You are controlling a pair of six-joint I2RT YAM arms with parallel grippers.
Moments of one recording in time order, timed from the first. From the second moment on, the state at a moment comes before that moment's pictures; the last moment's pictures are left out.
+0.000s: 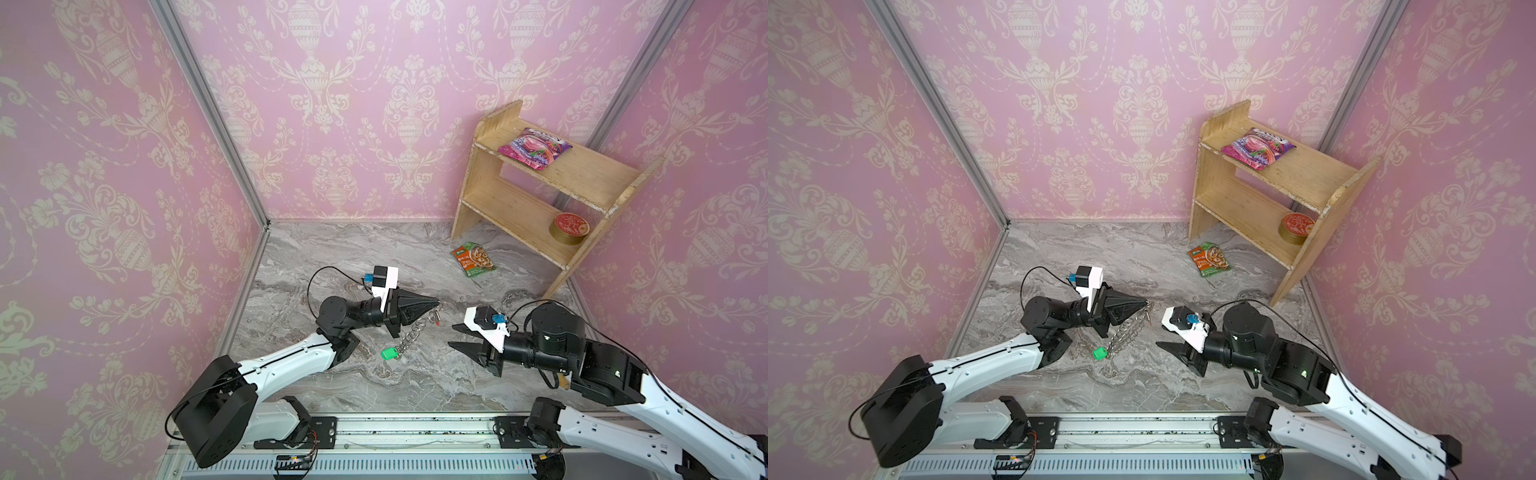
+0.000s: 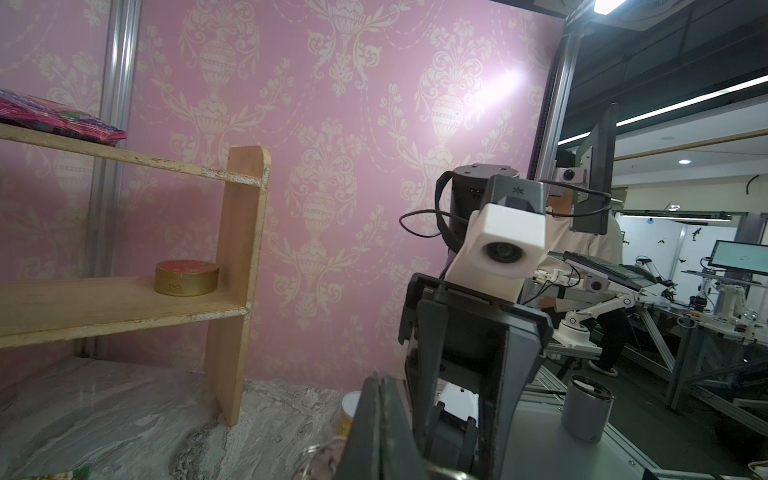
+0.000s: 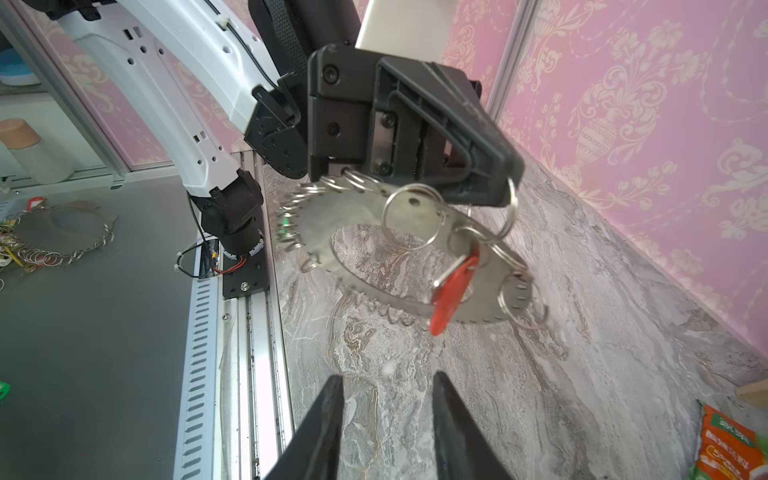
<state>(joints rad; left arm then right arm) -0.74 1.28 0.63 1.19 0.78 -0.59 0.94 0.71 0.95 -0.61 -0.17 -0.16</state>
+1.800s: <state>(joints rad) -0.74 1.28 0.66 1.20 0.83 -0.65 0.89 0.77 0.99 -0.57 -0.12 -0.23</state>
